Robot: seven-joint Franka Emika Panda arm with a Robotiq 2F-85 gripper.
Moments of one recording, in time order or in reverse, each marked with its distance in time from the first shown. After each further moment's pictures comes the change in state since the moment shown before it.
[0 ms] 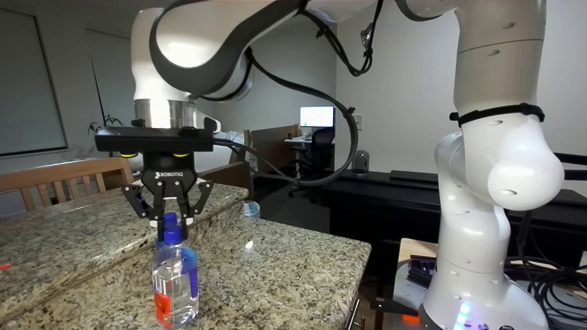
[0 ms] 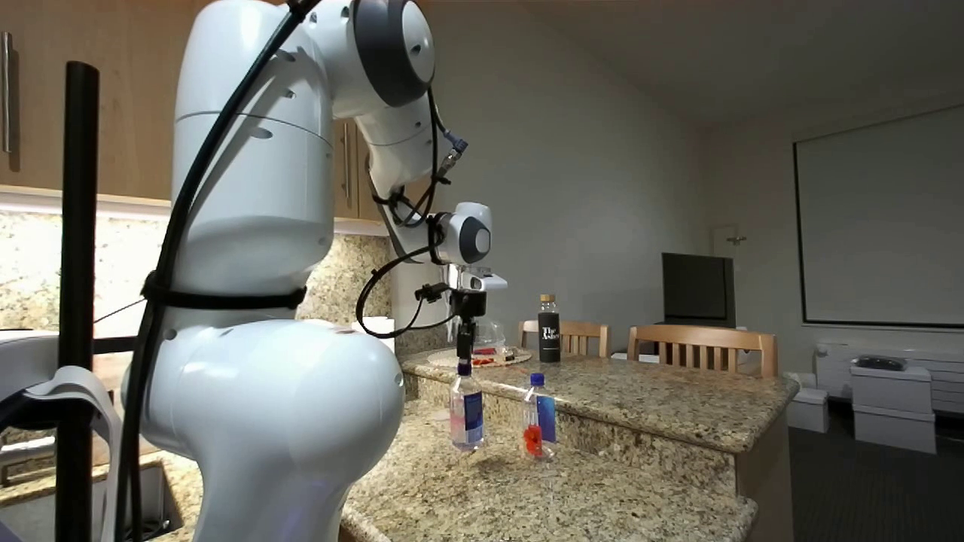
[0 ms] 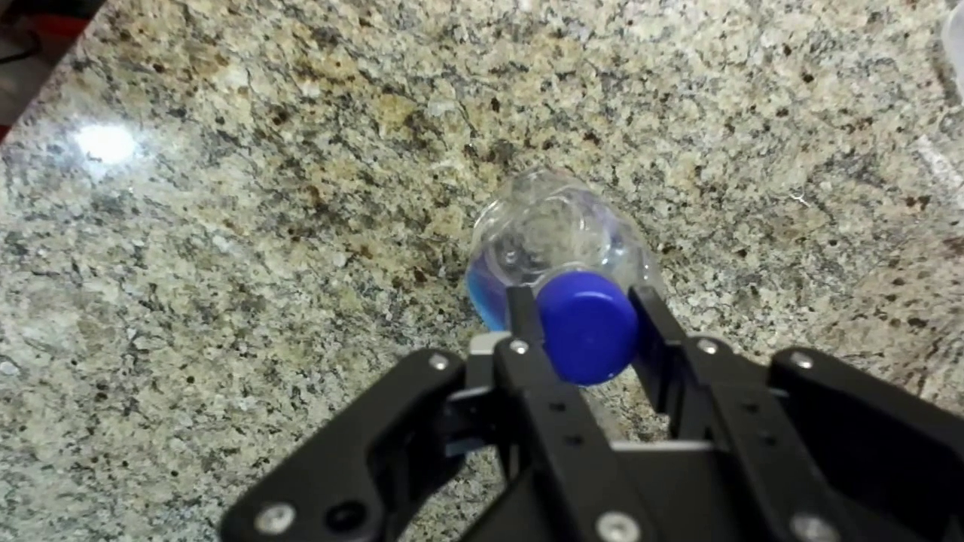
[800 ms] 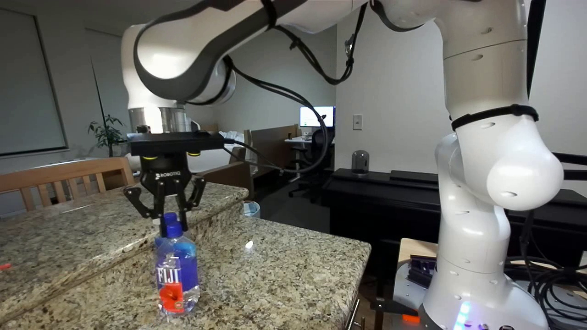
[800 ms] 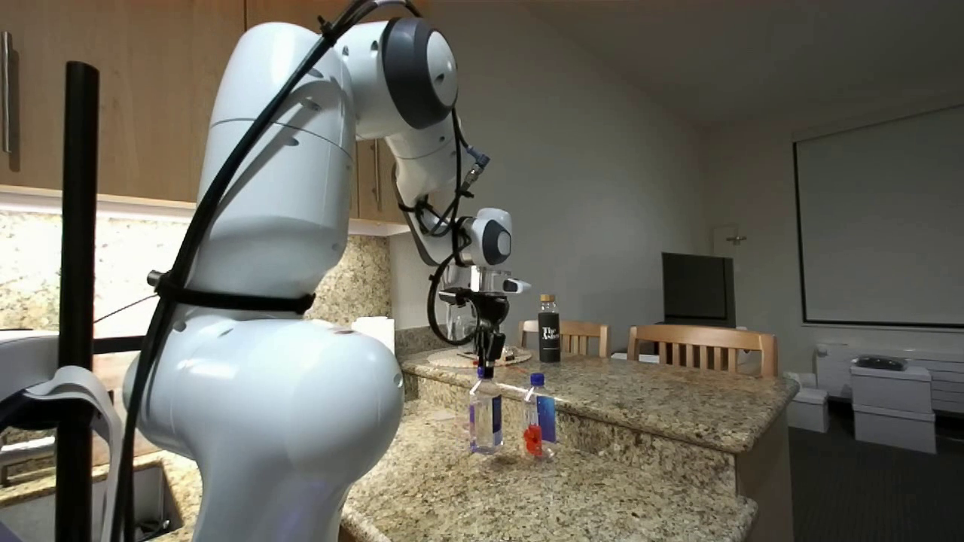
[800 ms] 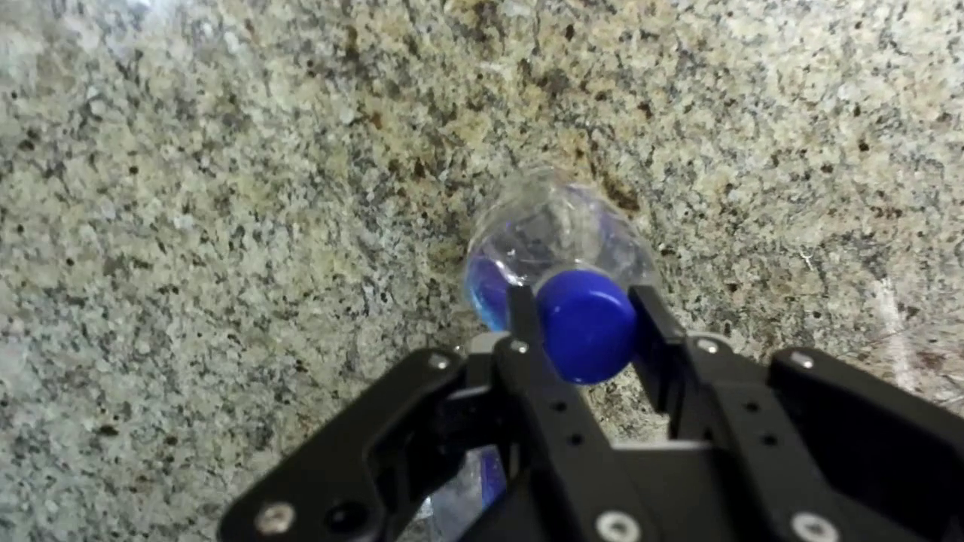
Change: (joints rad) arm -0.011 0.115 -0.051 0.139 -0.050 -0.095 -0.461
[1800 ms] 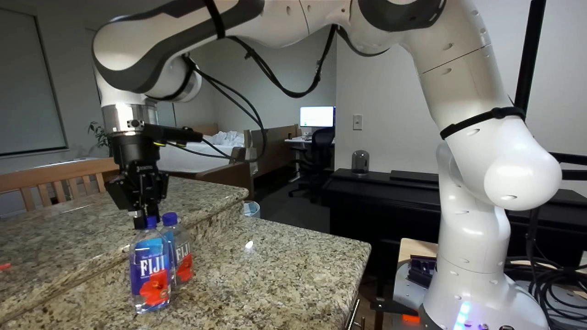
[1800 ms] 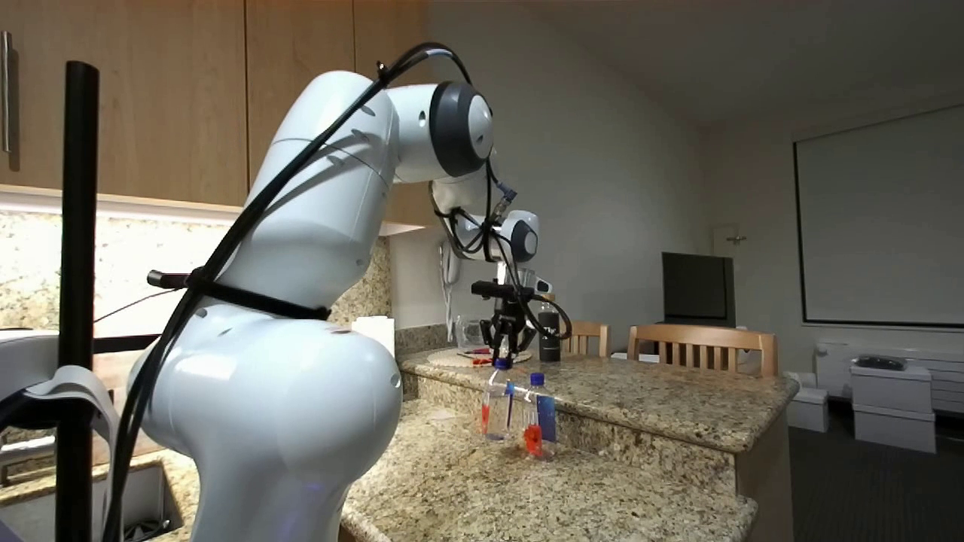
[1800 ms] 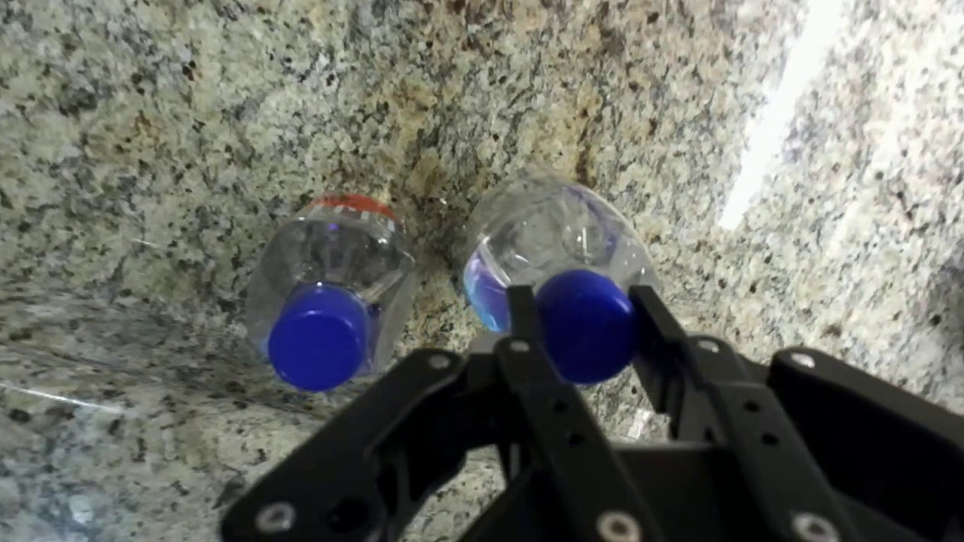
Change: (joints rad) arm -0.028 0.229 -0.012 0.348 0.032 -0.187 -0.815
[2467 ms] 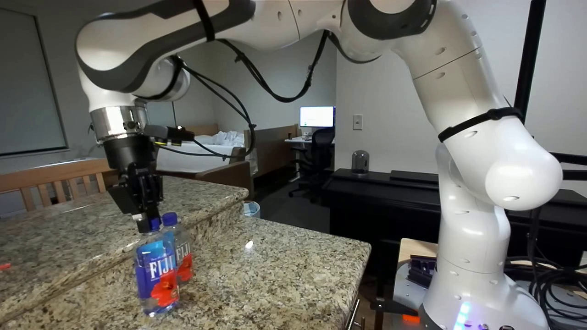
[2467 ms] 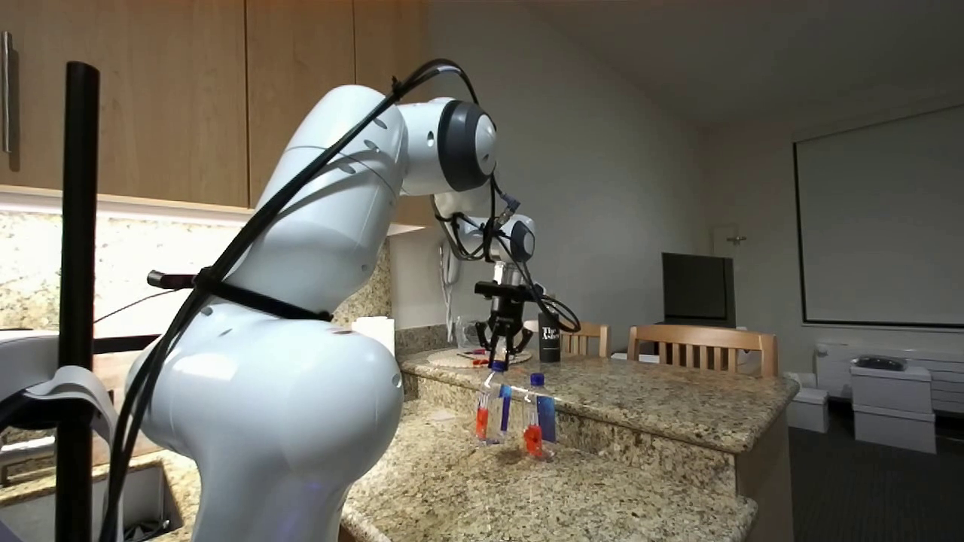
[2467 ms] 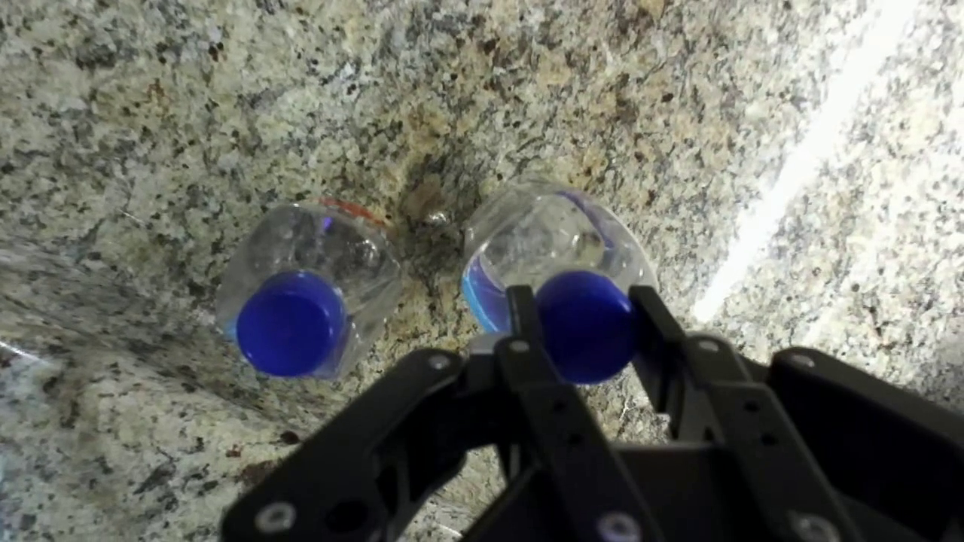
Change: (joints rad) arm 0.012 0.057 0.013 0.092 -0.047 -0.124 -0.143
